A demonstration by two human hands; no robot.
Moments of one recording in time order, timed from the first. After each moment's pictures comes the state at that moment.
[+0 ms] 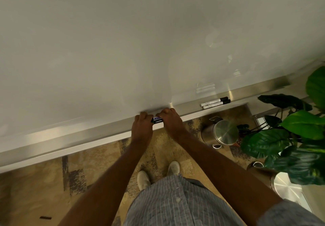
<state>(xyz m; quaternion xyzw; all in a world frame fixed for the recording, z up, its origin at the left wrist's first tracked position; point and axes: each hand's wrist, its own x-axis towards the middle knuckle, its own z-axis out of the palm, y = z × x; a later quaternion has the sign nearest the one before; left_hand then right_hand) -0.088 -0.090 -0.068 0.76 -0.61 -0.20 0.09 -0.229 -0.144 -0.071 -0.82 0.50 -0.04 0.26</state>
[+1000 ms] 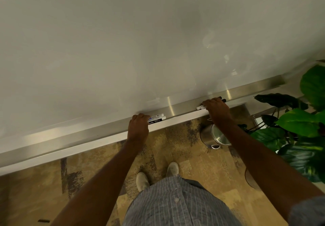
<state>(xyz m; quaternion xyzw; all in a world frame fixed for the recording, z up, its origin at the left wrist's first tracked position) -0.085 -0.091 -0.066 0.75 -0.63 -0.20 0.06 -0.400 -0.203 -0.037 -0.80 0.59 0.08 0.09</state>
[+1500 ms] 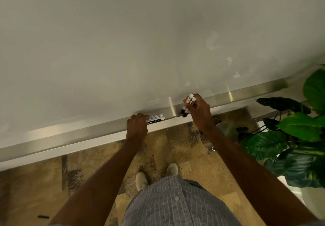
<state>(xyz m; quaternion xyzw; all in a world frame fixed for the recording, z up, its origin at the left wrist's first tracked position) -0.080 -0.087 -0.062 0.77 -0.61 -0.17 0.04 -0.322 -0.177 -0.026 -0.57 0.61 -0.31 0.46</state>
